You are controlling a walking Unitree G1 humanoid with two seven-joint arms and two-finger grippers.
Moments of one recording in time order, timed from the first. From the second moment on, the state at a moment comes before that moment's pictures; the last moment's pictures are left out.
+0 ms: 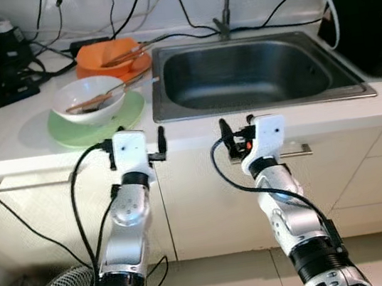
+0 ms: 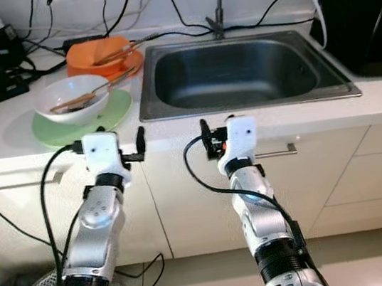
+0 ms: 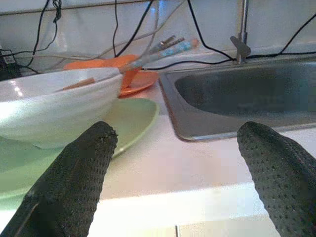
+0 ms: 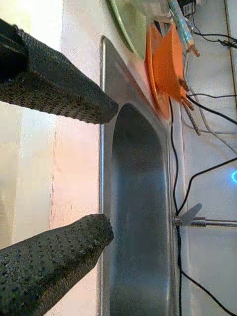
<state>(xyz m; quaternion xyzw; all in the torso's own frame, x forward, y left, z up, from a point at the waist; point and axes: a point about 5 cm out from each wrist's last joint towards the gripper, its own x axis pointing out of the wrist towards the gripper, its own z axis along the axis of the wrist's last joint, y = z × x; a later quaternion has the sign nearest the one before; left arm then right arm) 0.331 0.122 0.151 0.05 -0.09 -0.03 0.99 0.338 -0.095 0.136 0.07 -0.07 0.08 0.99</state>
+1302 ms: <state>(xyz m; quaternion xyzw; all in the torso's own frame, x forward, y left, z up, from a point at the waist) 0.329 0.112 0.149 0.05 -0.08 -0.04 0.99 0.339 -0.099 0.137 0.08 -0.07 0.08 0.99</state>
